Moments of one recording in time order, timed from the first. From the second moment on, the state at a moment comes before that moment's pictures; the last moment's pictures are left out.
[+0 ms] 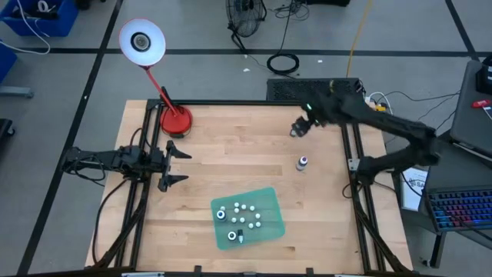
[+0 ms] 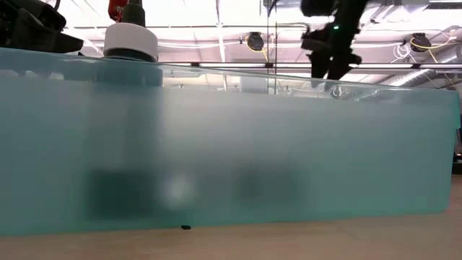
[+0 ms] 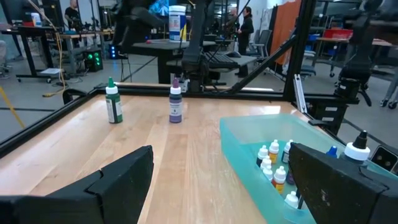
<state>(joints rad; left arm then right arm) -0.11 0.01 0.06 -0.08 -0.05 -0.06 -0.48 1.30 1.22 -0.99 0.29 0.34</state>
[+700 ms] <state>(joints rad) -0.11 0.01 0.06 -0.08 -0.05 -0.06 -0.58 1.77 1.34 -1.04 0.15 0.30</state>
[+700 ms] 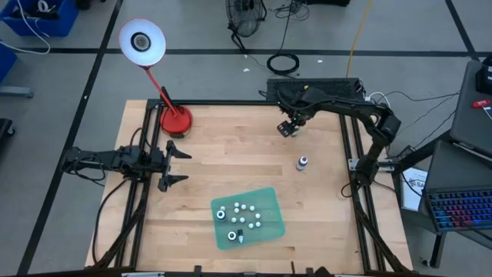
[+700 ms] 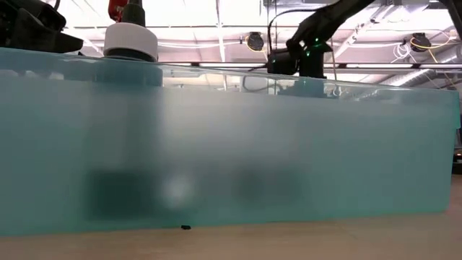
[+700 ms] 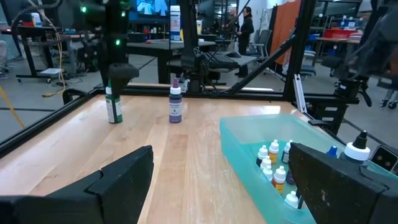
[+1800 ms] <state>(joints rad) -0.11 0.01 0.06 -0.08 -0.05 -0.06 -0.44 1.66 1.34 -1.01 0.15 0.19</state>
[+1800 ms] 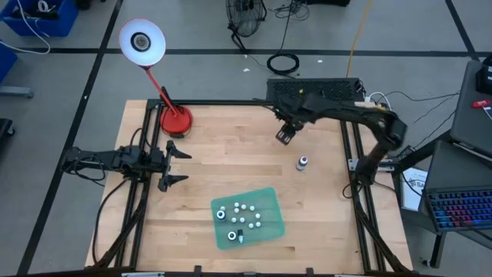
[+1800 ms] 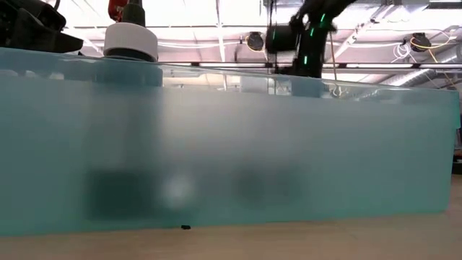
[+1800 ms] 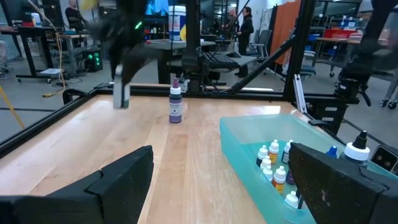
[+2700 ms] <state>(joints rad) -0.11 0.01 0.06 -0.08 -0.05 -0.06 0.32 1.91 1.72 -1.09 0.21 0.40</state>
